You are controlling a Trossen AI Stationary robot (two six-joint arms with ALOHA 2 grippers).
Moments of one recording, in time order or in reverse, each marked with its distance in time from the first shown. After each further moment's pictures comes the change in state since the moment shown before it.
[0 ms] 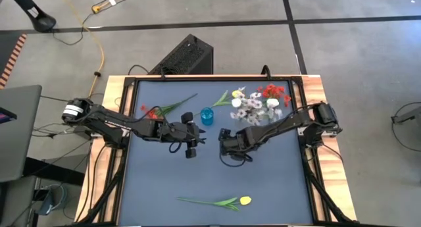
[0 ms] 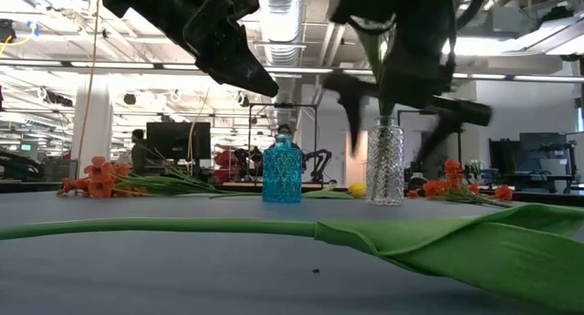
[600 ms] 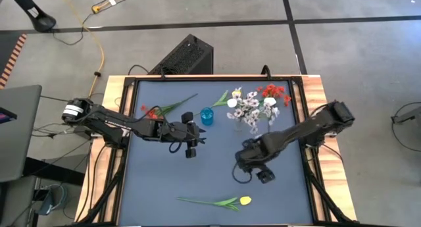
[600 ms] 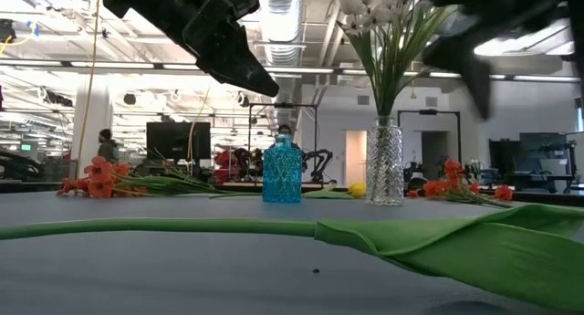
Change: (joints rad) left arm 0.003 0.000 0.000 0.004 -0.001 0.022; right arm 0.177 -0.206 -0.001 -0.217 -0.549 1.152
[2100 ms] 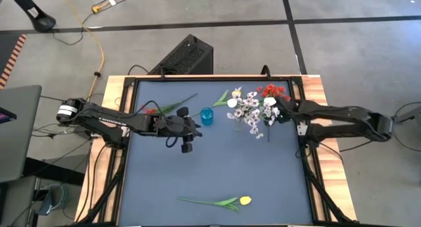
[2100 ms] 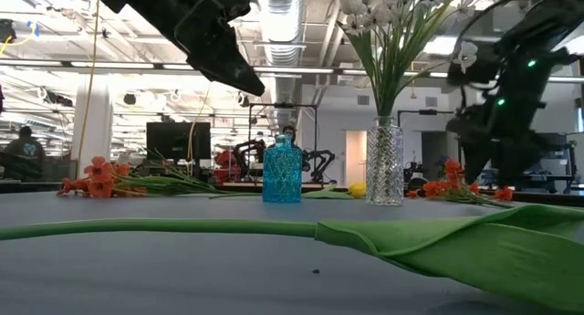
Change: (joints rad) left arm 0.053 -0.080 0.000 -0.124 0.033 -0.007; right arm -0.865 -0.601 -0.794 0.439 0.324 0.713
